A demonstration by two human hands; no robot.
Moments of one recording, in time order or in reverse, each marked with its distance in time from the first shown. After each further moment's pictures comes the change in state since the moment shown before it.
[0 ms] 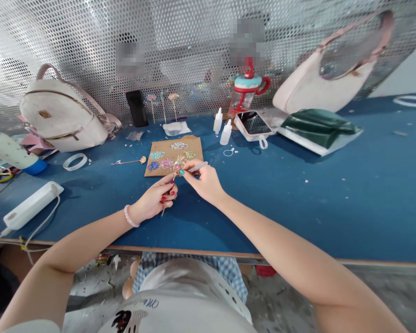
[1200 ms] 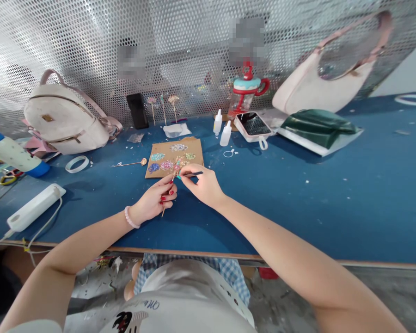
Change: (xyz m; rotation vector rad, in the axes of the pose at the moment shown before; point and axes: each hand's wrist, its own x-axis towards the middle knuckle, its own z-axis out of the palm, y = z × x) left_hand 0.000 0.002 -0.001 -0.047 0.001 0.014; right_hand -0.004 -0.006 0.001 -0.056 0.029 -0.225
